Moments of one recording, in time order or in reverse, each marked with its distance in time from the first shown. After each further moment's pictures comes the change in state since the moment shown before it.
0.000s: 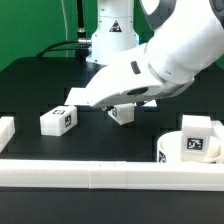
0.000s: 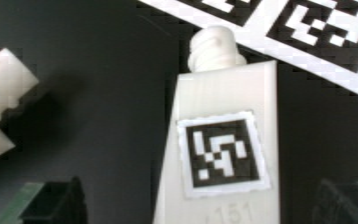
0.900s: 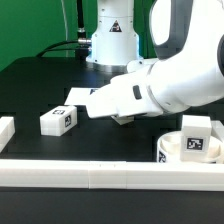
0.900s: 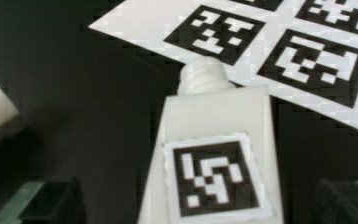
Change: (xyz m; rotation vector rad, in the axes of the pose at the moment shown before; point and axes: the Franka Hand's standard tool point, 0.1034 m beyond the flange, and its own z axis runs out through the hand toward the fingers) arm 0.005 -0.003 0.014 0.016 -0.187 -0.013
